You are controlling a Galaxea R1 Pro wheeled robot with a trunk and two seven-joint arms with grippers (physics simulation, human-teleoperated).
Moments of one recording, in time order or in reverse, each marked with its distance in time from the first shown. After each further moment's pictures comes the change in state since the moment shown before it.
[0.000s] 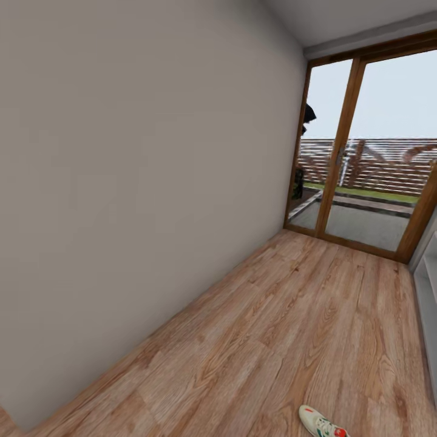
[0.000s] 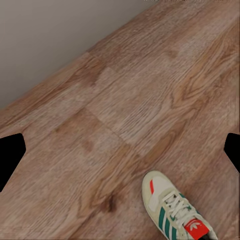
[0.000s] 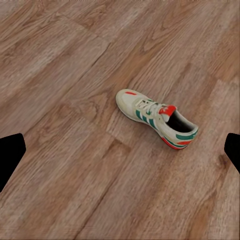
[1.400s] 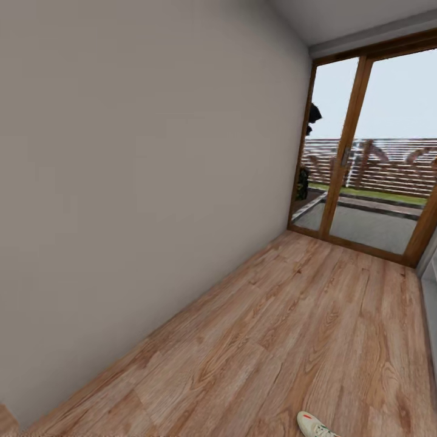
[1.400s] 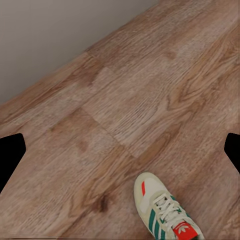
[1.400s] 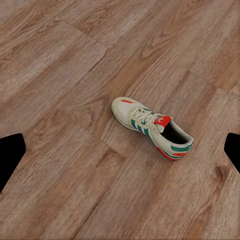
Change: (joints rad) left arm 0.000 0.000 0.000 0.000 0.000 0.000 0.000; right arm 0.000 0.000 0.000 -0.004 -0.001 0.000 0.001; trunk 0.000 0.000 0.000
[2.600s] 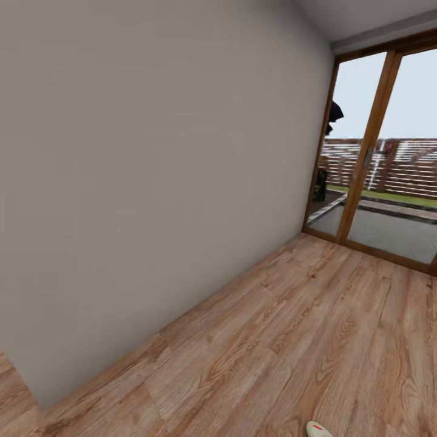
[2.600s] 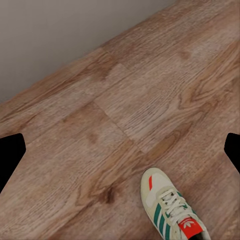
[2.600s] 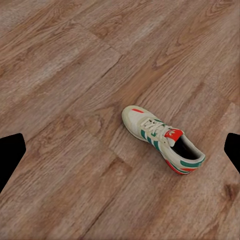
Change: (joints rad) left arm 0.000 0.000 -0.002 -0.001 -0.001 -0.001 -0.001; right arm 0.000 0.000 -0.002 0.001 0.000 0.000 0.000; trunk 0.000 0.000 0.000
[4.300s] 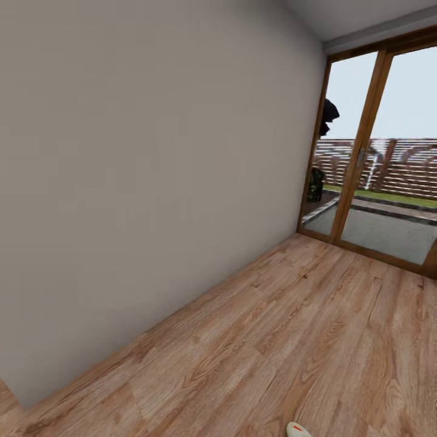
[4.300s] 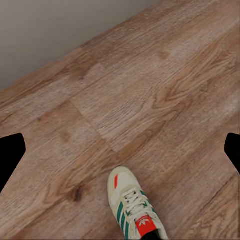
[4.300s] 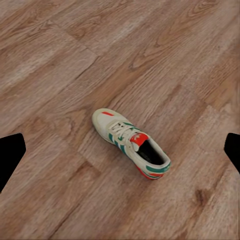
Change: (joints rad) left arm 0.000 0.000 0.001 0.001 0.001 0.000 0.001; right arm 0.000 0.000 0.000 0.000 0.000 0.000 0.001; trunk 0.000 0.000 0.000
